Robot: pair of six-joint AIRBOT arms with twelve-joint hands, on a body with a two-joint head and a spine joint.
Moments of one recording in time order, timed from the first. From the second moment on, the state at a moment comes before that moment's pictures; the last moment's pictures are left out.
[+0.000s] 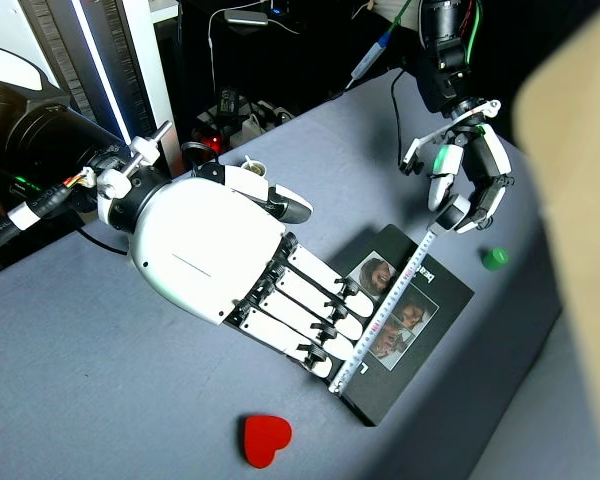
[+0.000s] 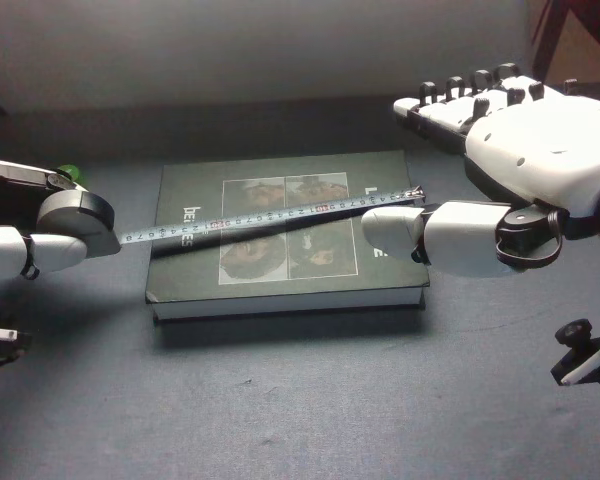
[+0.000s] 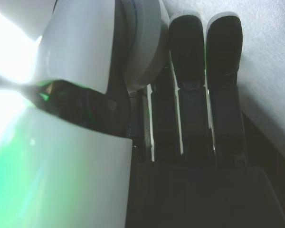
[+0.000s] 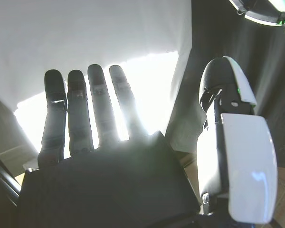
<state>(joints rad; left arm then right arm) 1.14 -1.03 1.41 -0.32 -0.76 -0.19 -0.35 -0.98 0.66 -1.97 -0.79 1.12</state>
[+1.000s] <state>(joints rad) 1.04 -0.80 1.18 -0.19 -0.74 -0.09 -0.36 -0.98 0.66 -1.97 -0.79 1.12</state>
